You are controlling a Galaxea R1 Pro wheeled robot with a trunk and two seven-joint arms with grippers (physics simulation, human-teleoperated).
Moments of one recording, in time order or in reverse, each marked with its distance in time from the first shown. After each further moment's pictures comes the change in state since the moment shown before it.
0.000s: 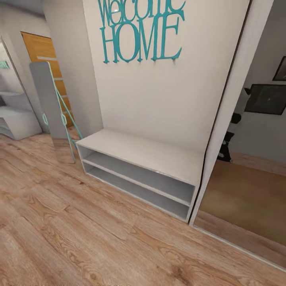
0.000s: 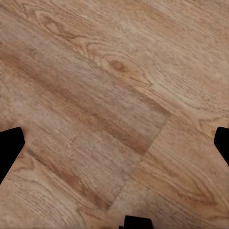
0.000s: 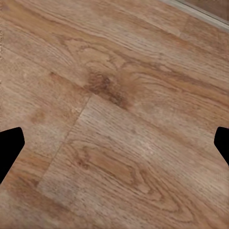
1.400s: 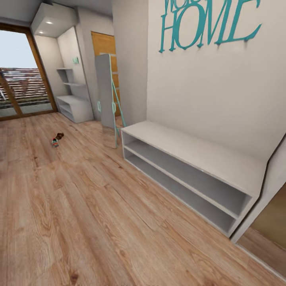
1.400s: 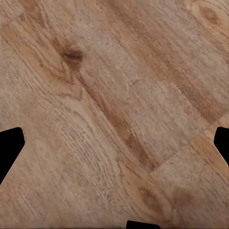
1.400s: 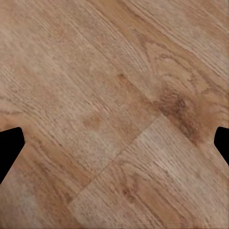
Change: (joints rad) left arm 0.000 0.002 0.003 0.000 0.000 0.002 0.000; right arm 0.000 0.000 0.005 0.002 0.003 0.001 0.000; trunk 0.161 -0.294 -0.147
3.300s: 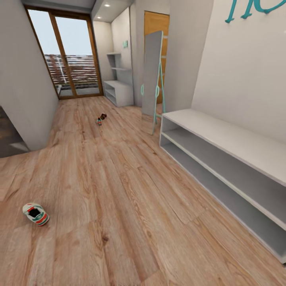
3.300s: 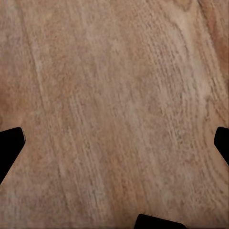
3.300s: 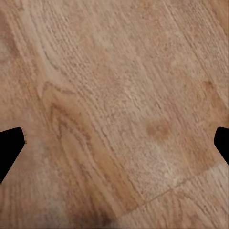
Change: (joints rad) left arm 0.000 0.002 0.091 -0.004 -0.003 -0.007 0.001; right arm 0.000 0.000 0.002 0.000 0.001 -0.001 0.000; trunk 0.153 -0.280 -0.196
